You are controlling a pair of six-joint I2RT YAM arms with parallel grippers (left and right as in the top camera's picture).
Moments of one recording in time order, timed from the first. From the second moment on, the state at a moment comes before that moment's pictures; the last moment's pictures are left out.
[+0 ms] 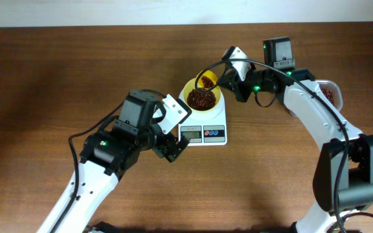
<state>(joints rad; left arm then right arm) -0.43 1.20 1.06 -0.75 0.23 0.31 0.17 1.87 1.39 -0.43 -0.77 -0.56</state>
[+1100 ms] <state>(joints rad) -0.43 1.20 1.06 -0.75 0.23 0.31 0.17 1.87 1.39 -0.48 -0.78 -0.61</state>
